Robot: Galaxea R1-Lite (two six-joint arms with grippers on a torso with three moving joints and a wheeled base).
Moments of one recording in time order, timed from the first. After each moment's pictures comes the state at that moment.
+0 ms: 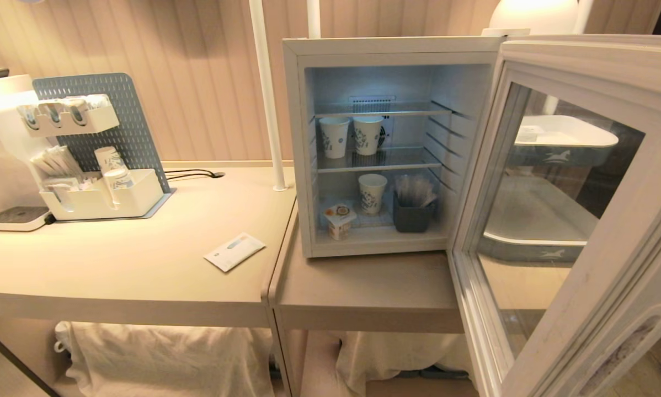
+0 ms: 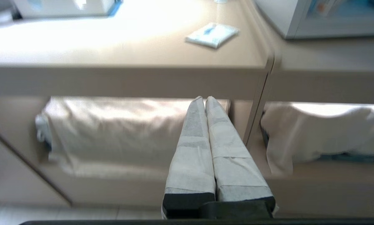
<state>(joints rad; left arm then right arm) 0.01 0.00 -0.04 0.06 0.00 0.01 0.00 0.00 0.00 0.02 0.00 -0.01</state>
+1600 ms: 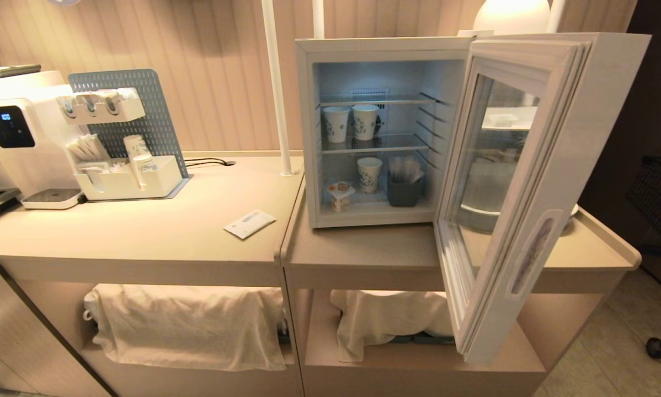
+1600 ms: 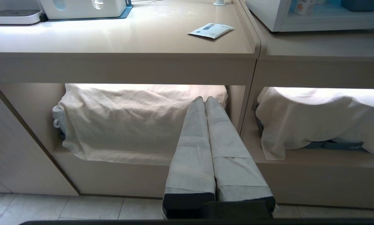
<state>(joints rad) 0.01 0.00 0.00 -0.01 0.00 0.01 0.00 0.00 0.00 0.02 0.00 -0.01</state>
